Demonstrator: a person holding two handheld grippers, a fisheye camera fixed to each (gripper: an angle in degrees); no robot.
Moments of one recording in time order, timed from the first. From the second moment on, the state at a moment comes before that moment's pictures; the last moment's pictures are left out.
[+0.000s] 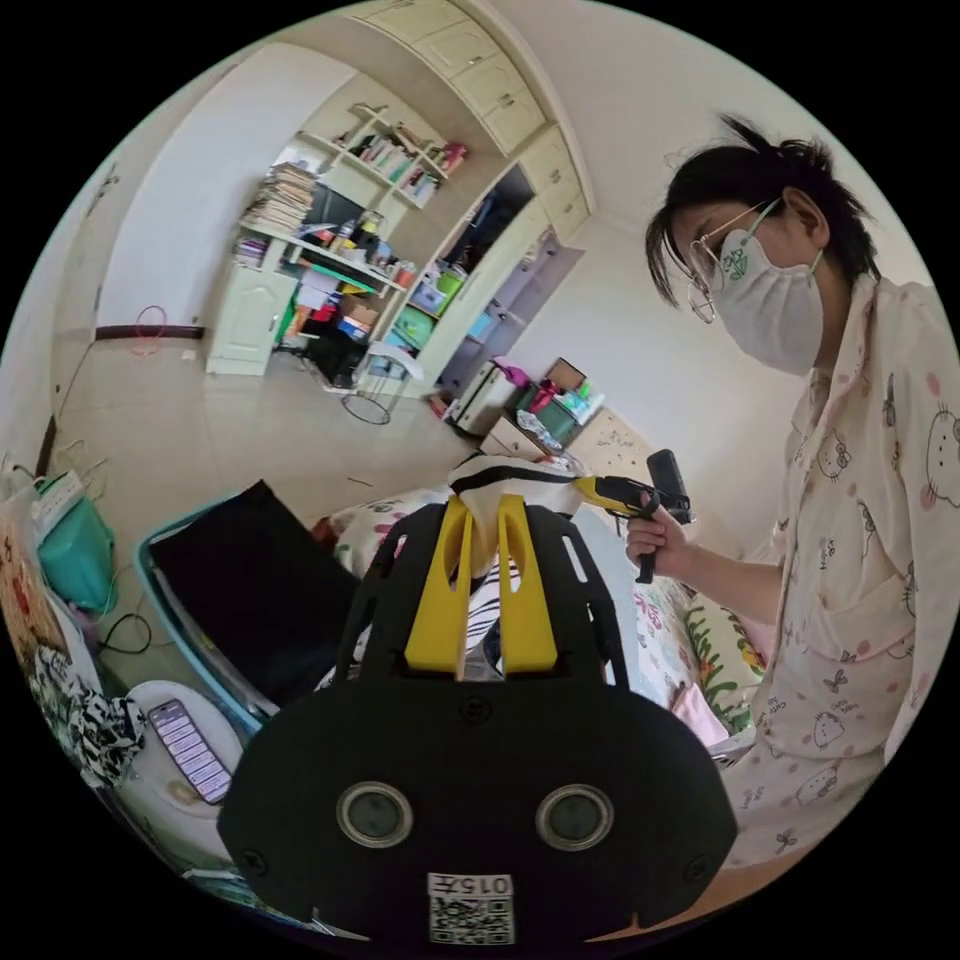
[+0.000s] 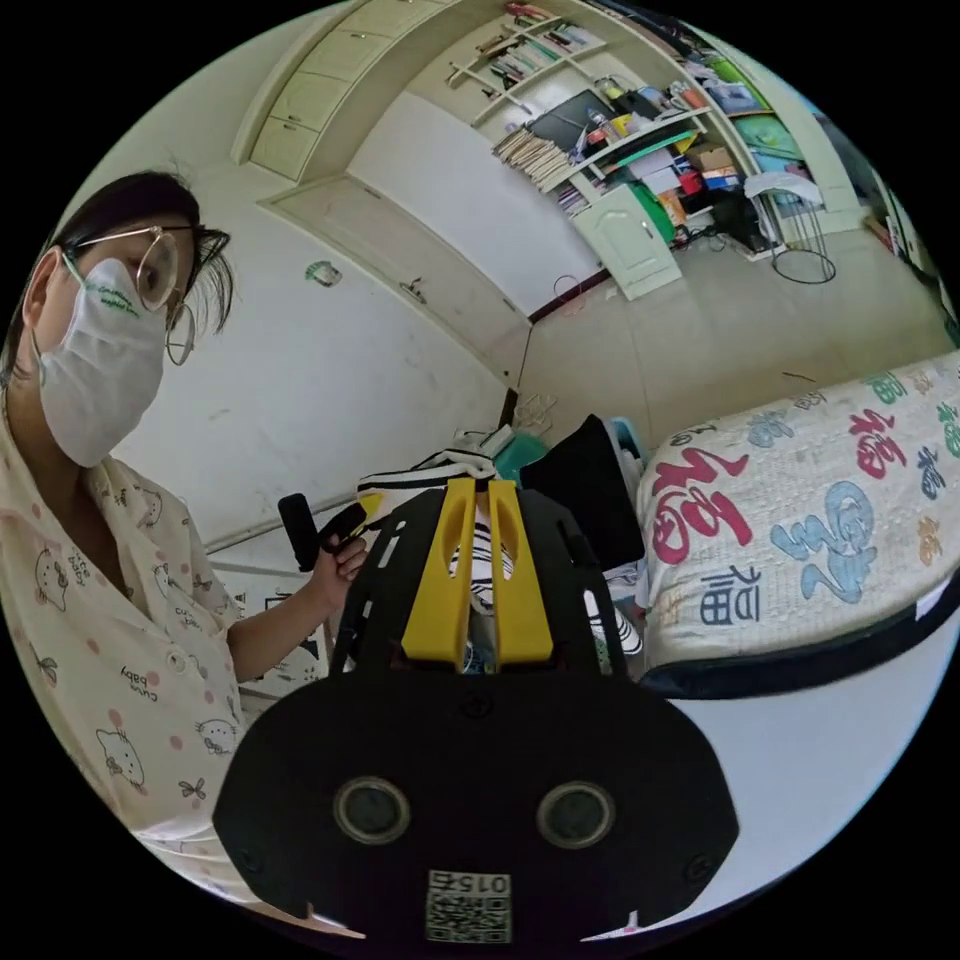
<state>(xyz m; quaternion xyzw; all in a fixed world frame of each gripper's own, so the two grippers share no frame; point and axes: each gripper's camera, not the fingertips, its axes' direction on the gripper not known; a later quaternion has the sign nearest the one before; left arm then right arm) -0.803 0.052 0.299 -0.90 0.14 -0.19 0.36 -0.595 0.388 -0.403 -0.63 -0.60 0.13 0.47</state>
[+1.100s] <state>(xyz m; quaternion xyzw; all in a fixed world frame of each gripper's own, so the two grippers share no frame) -0.439 0.281 0.202 -0.85 0.37 -0.06 0.37 -0.634 0.401 -0.490 -0.48 -0.30 -0.05 0.82</state>
